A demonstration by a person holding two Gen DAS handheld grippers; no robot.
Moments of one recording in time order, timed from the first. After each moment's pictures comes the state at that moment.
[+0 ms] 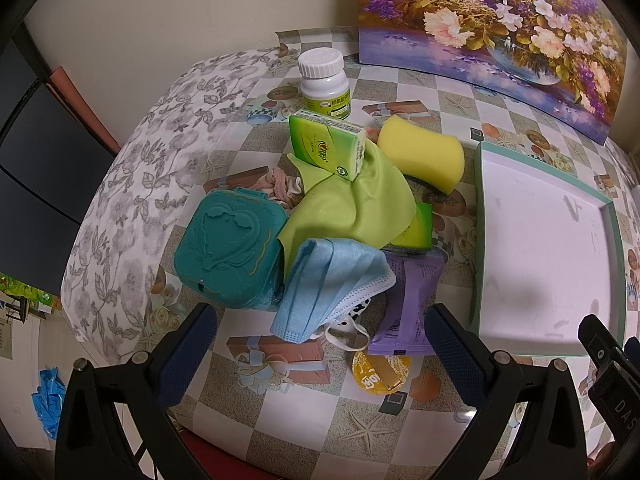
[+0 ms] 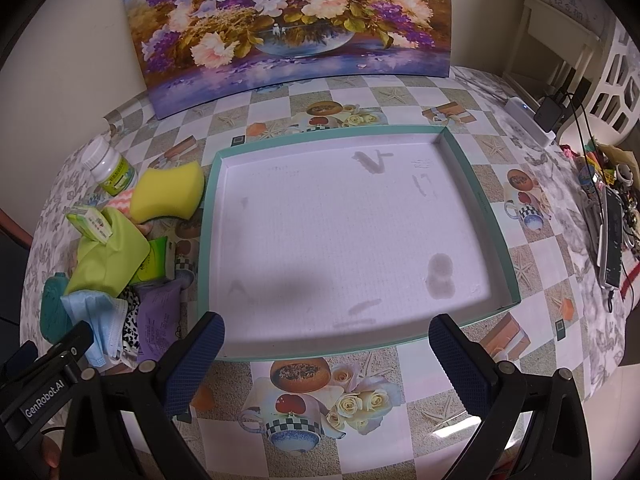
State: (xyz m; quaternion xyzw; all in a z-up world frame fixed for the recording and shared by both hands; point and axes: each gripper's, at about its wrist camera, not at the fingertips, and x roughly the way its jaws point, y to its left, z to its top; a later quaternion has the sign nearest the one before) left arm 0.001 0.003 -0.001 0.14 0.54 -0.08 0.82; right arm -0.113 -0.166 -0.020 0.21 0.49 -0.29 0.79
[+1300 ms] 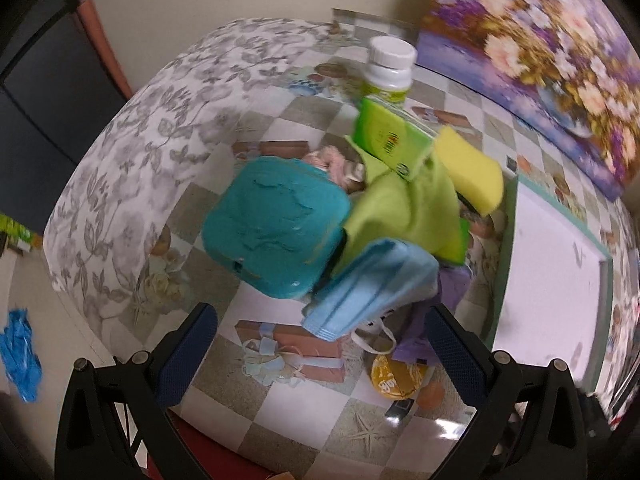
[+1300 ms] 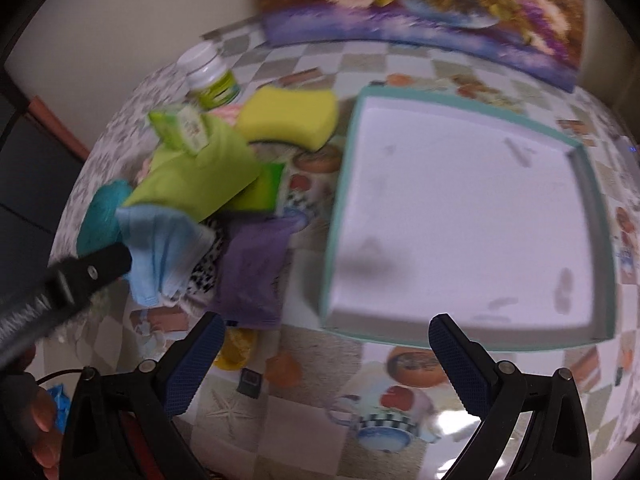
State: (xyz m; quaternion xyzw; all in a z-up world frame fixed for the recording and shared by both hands) left arm 0.022 0.058 -0.012 0.03 0.58 -0.04 0.81; right arm -0.056 -0.090 -0.062 0.18 0.54 -0.11 0.81
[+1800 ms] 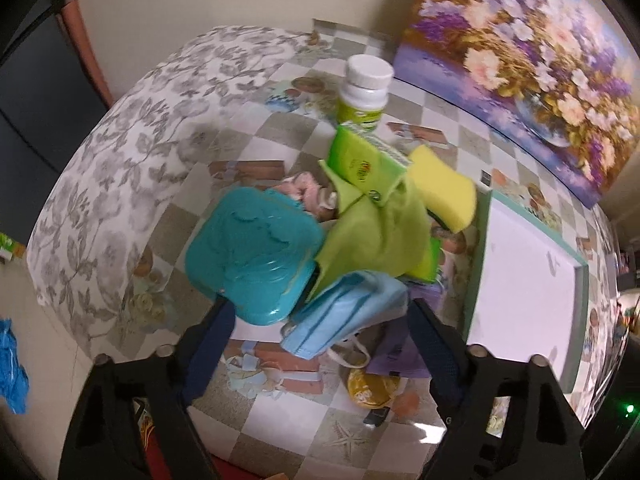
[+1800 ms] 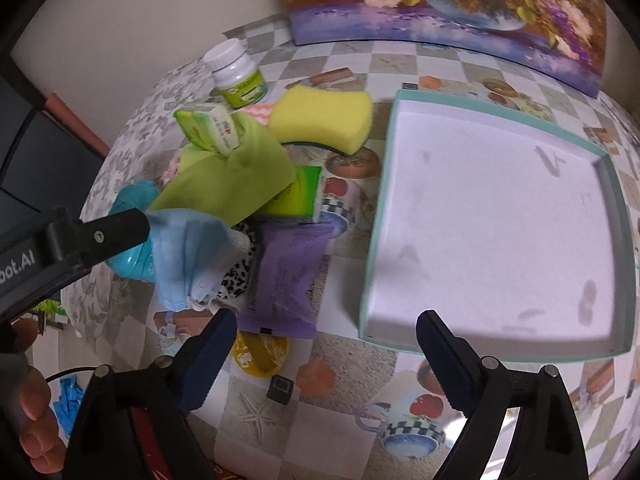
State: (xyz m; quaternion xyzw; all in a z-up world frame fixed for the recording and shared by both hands) left arm 0.034 0.047 0.004 0.02 0.58 -0.09 0.81; right arm -0.051 -0.089 -0.056 0.19 0.54 -0.09 0.81
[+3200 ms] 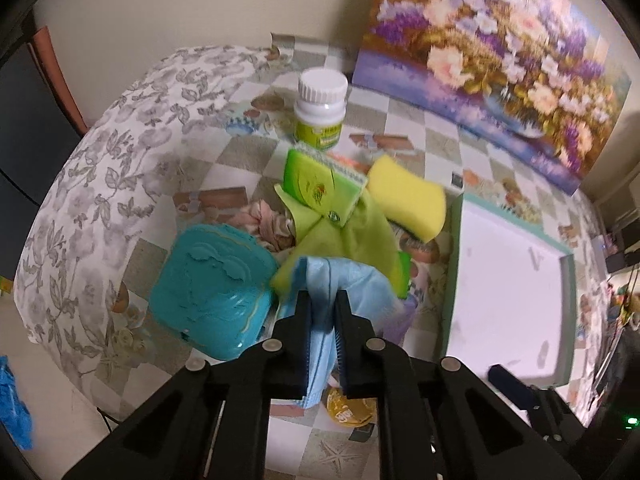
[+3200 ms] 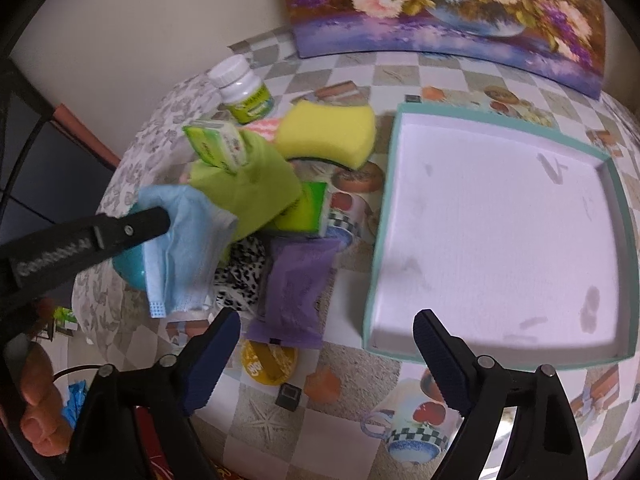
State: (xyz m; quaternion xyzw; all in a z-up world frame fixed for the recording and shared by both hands) left arm 0.045 0.032 0.012 0.03 0.55 -0.14 0.82; right arm -0.047 -0.086 -0.049 0.20 0.52 -0.07 0.83
